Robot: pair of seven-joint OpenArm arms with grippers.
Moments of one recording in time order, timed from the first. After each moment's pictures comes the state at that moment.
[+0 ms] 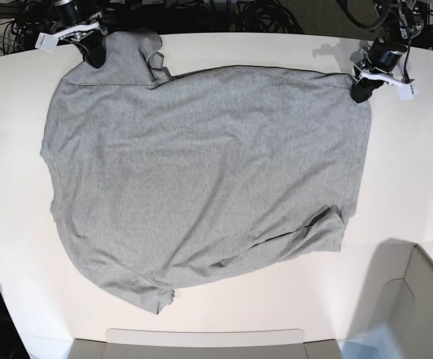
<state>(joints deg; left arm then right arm) 30.6 -11.0 -32.1 83.2 -53.7 -20.9 38.5 -44.8 35.6 -15.9 87.2 68.6 14.0 22.7</state>
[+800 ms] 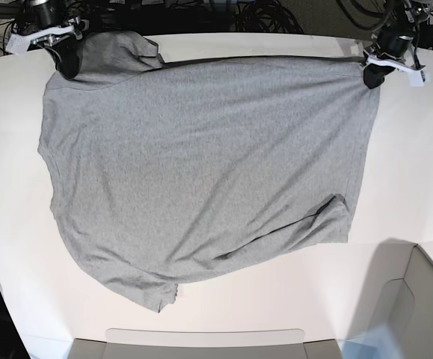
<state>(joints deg) 35.5 -8.5 -39.1 98.6 -50.5 -18.9 42.8 -54.5 35.4 1.4 102.1 68.6 13.4 15.5</state>
